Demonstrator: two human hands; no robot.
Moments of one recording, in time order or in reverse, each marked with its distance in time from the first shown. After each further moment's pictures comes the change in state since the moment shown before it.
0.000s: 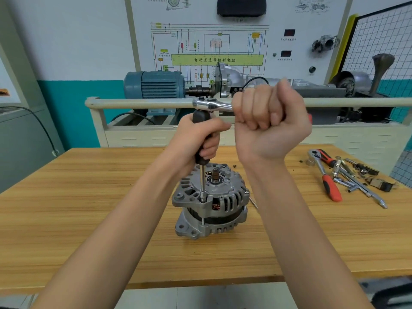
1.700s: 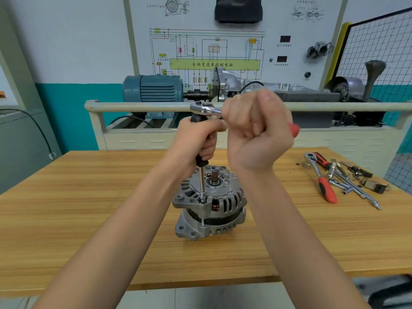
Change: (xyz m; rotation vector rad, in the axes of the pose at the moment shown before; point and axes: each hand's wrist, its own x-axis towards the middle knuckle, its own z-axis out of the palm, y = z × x) left_hand -0.002 0.005 0.005 0.008 0.126 -0.033; right_hand -0.010 0.009 0.015 -0.215 -0.070 -0.135
